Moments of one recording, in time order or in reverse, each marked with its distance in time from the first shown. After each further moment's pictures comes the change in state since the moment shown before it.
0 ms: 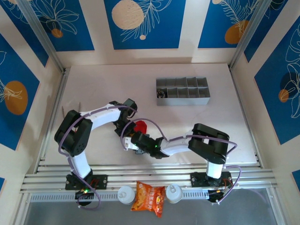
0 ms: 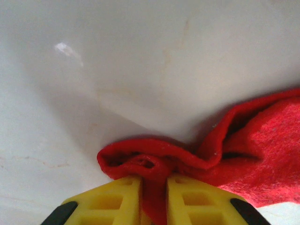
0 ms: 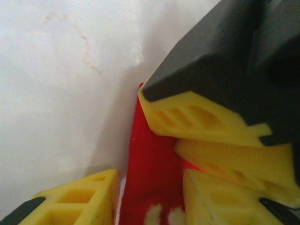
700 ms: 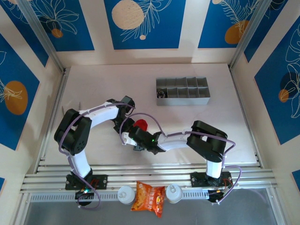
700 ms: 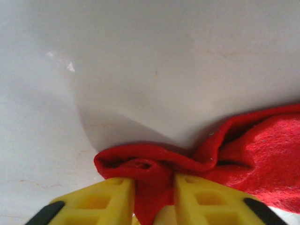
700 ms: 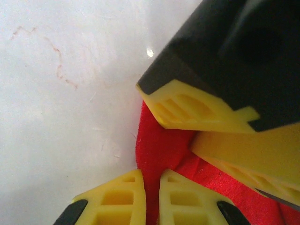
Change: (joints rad) left arm 0.043 0.005 0.016 0.028 0.000 0.045; right arm -0.053 0.026 0.095 -0.130 -0.088 0.064
